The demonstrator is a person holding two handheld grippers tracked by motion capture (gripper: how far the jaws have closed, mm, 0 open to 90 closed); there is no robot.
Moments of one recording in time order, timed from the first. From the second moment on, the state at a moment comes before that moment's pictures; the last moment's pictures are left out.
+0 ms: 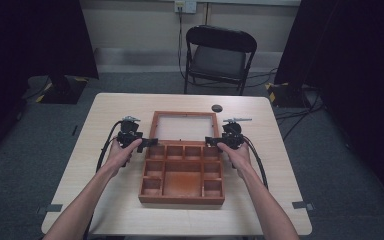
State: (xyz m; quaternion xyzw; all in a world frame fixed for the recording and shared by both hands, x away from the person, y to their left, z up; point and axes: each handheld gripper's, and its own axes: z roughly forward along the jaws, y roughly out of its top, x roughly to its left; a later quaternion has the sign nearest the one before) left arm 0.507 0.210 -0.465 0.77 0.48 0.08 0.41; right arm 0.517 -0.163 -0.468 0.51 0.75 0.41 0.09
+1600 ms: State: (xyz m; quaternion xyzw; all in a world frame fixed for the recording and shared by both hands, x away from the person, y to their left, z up) left arm 0.514 0.207 -0.474 0.76 0.47 0.01 0.45; right arm 0.513 -0.167 -0.474 0.53 0.71 0.46 0.08
